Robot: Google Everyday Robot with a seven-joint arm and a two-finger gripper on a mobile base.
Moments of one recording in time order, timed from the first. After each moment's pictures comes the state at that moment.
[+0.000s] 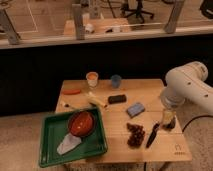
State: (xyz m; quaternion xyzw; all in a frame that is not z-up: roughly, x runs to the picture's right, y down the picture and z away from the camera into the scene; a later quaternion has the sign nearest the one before) arm 0.285 0.106 0.684 -0.28 0.02 0.02 0.96
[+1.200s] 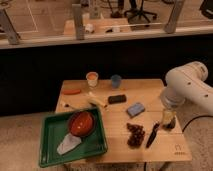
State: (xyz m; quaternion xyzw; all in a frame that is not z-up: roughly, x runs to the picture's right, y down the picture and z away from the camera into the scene) arm 0.285 0.106 0.684 -0.28 0.02 0.02 0.96
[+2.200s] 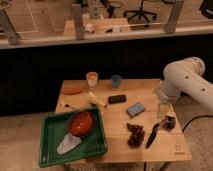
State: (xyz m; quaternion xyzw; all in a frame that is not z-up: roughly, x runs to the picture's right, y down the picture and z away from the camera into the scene) arm 0.244 0.068 0.699 -0.26 -0.04 -0.01 0.96
